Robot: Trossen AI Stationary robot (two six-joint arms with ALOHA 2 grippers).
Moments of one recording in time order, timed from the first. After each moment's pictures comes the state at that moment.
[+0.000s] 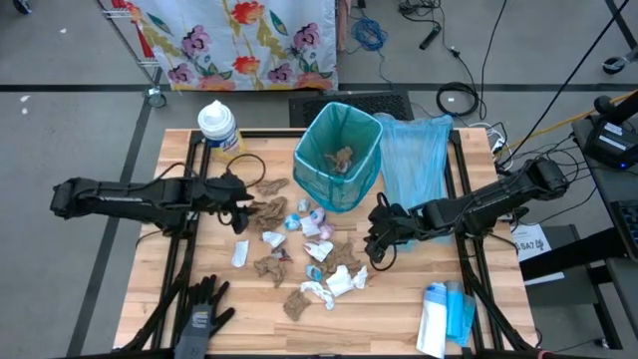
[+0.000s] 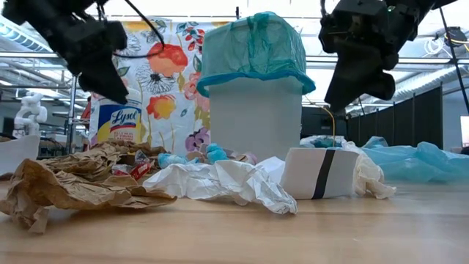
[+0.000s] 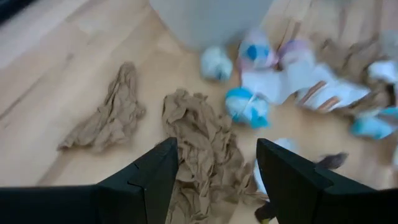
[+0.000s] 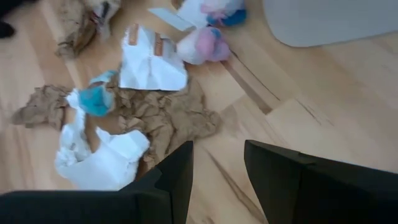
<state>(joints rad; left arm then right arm) 0.06 0.79 0.53 -0.54 -0.16 -0.38 0.27 1.34 0.82 -0.43 0.26 0.88</state>
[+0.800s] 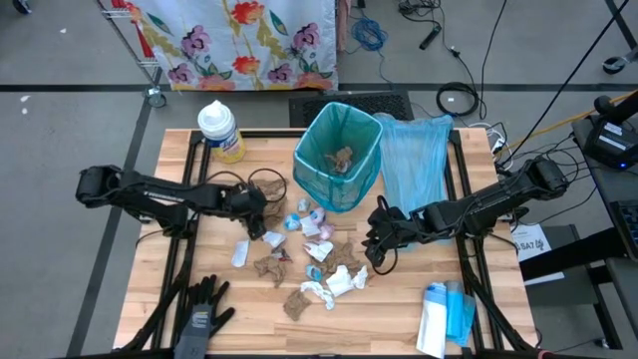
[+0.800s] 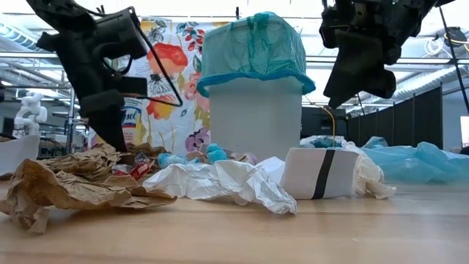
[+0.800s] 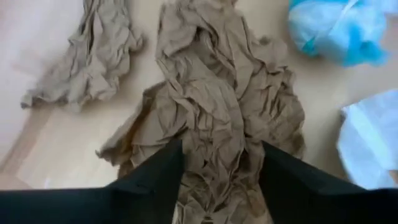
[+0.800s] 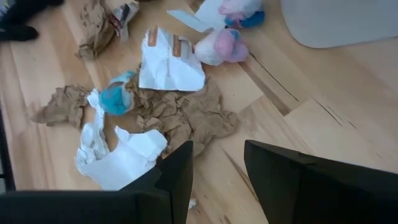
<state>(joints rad) 0.07 1.21 0.53 -0.46 -0.19 -0.38 0.30 1.34 0.82 -0.39 0.26 0.90</state>
